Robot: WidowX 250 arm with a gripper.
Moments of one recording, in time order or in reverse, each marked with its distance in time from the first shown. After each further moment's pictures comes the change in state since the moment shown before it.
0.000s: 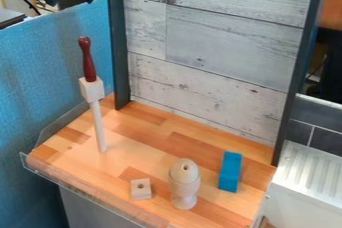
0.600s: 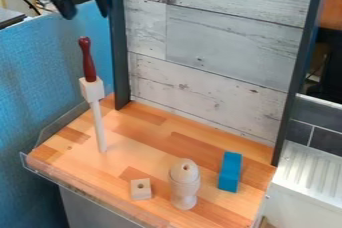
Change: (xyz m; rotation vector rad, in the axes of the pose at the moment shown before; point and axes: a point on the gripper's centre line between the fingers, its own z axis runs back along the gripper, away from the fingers) arm -0.017 -0.028 -0.011 -0.069 0.028 -0.098
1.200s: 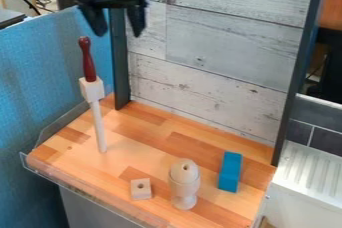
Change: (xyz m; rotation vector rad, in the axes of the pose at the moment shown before) arm -0.021 -0.056 -0.018 0.009 0.089 -0.087
